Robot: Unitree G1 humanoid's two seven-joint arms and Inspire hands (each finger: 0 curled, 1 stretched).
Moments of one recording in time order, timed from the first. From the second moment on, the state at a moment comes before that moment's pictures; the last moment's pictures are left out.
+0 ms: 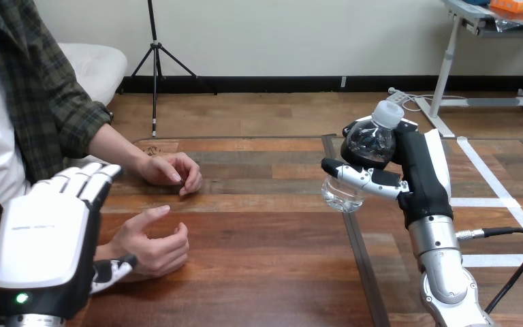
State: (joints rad) left arm 0.28 0.29 0.15 -0.13 1.17 -0.24 0.43; right arm -0.52 -0.20 -0.03 1.10 -0.20 -0.85 -0.19
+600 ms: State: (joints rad) left arm 0.28 0.36 0.08 -0.11 1.18 -0.10 0.38; right arm -0.52 -0.19 -0.04 1.10 -0.18 -0.85 -0.15
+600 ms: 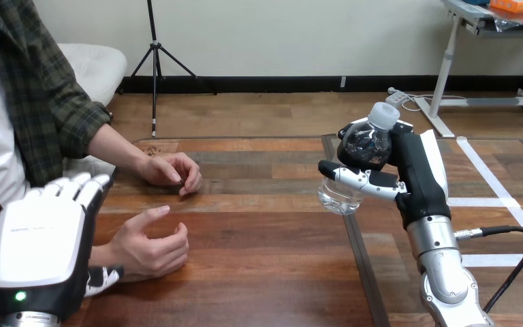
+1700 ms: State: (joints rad) left arm 0.18 0.46 -0.07 -0.01 1.14 0.03 0.12; right arm -0.52 -0.19 -0.04 1.10 -0.16 -0.85 -0.12
